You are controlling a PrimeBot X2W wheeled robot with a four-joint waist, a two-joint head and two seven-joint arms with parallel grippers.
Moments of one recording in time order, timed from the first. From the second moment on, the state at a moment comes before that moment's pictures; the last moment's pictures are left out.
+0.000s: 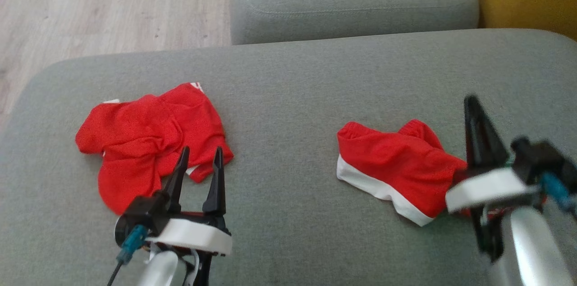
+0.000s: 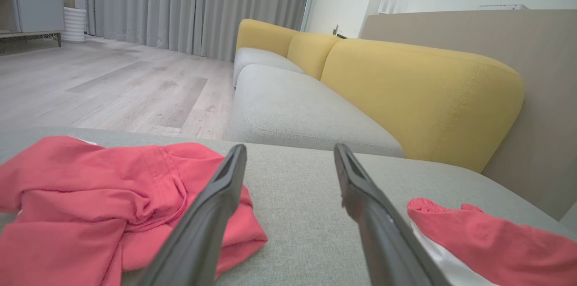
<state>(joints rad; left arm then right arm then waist) -0.16 0.08 -0.35 0.34 -0.42 -0.02 -0.25 -0.18 -0.06 -0.02 0.21 0.01 0.13 -0.15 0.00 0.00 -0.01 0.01</state>
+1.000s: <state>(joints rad) -0.14 0.07 -0.33 0.36 -0.40 -0.04 -0.25 0.10 -0.04 0.03 0.30 0.20 0.13 -0.09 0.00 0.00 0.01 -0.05</state>
